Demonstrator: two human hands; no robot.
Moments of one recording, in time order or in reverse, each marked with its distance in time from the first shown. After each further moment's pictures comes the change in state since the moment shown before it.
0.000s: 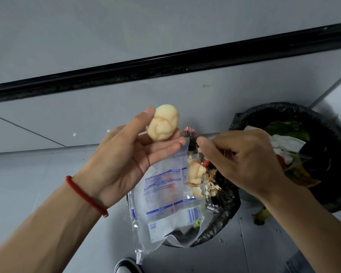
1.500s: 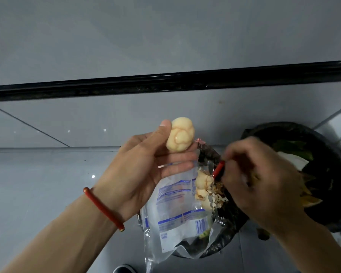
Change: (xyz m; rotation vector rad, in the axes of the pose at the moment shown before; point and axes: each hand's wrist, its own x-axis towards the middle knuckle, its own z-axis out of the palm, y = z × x) left_hand 0.007 -0.005 -0.021 0.120 -0.046 0.067; right_hand -0.006 -0.028 -0.004 -0.152 0.104 -0.062
